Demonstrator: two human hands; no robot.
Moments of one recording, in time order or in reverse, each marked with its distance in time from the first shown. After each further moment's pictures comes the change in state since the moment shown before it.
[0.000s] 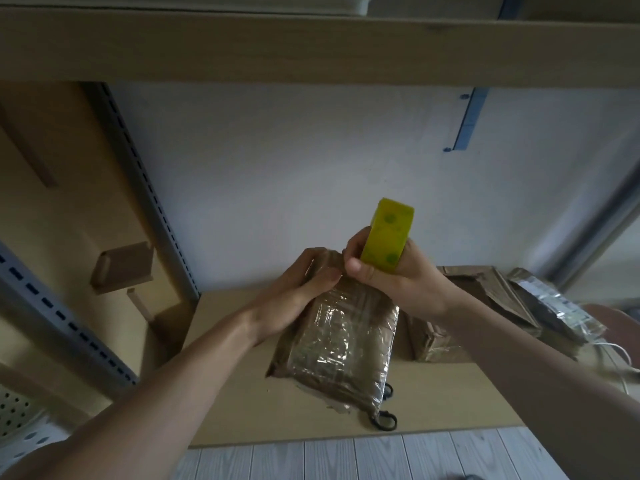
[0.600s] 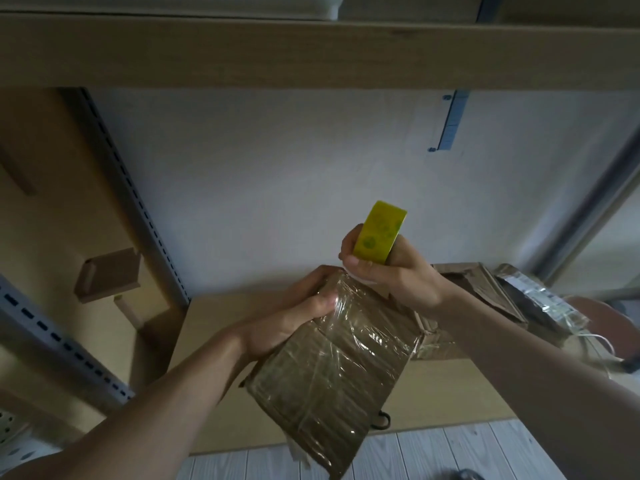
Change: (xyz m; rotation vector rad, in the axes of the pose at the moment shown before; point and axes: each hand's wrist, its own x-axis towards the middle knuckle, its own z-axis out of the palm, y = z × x) left_hand -0.013 0.000 0.011 -0.065 -0.256 0.060; right_hand 0.000 0.002 -0.010 0.069 -0.052 -0.020
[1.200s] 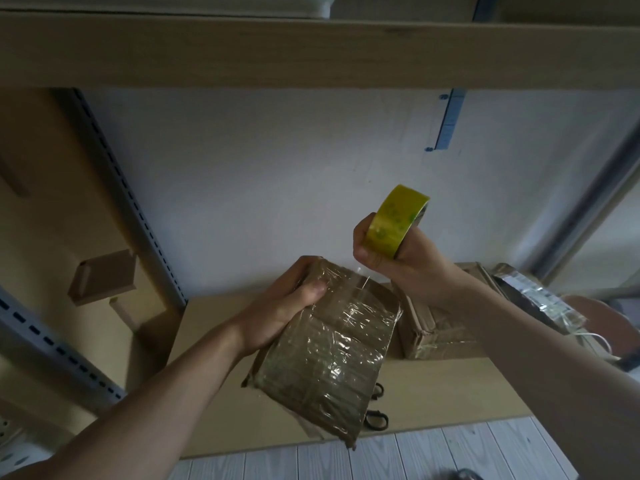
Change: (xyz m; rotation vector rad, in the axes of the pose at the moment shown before) left_hand 0.008 -0.007 -0.011 0.061 0.151 0.008; right_hand 0.006 0.006 -0.024 -0.232 0.033 -0.140
